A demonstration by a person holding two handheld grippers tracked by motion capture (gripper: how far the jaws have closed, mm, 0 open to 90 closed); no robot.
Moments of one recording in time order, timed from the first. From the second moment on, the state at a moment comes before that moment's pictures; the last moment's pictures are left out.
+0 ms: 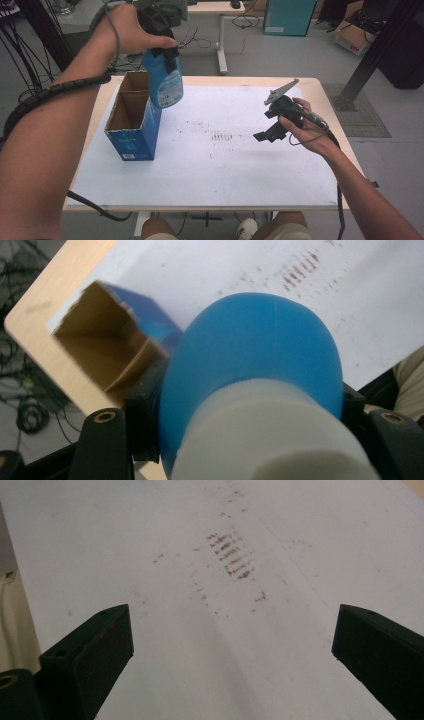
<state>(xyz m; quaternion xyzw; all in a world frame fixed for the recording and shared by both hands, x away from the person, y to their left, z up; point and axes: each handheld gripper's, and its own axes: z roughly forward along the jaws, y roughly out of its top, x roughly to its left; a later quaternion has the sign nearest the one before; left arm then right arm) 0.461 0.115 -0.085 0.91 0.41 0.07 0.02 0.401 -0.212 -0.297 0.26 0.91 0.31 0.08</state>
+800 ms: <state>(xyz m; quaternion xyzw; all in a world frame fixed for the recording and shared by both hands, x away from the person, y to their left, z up) 0.460 0.209 -0.015 0.73 0.67 0.11 0.07 0.389 -0.250 -0.269 0.27 0.92 0.26 0.11</state>
